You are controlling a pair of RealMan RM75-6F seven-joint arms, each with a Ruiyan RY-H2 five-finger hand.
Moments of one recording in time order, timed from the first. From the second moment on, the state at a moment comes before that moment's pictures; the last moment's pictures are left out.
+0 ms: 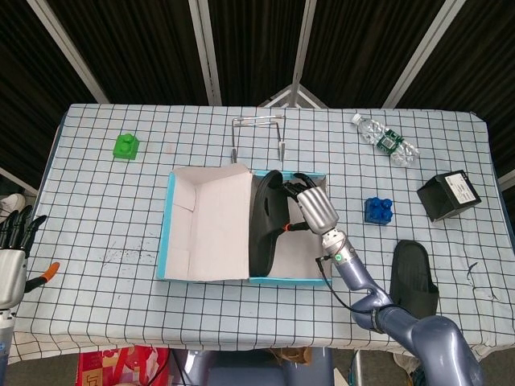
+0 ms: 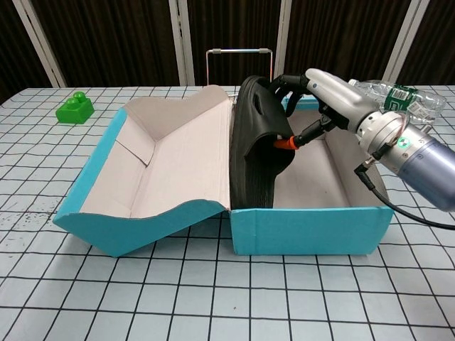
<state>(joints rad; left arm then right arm) -0.10 -1.26 -0.10 -1.48 1.52 1.59 0.10 0.81 -1.93 0.14 -0.68 -1.48 1.24 0.52</state>
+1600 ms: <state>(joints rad) -0.09 -1.25 -0.09 -1.50 1.52 1.59 0.09 0.88 -1.94 0.19 -0.75 -1.41 0.96 0.27</state>
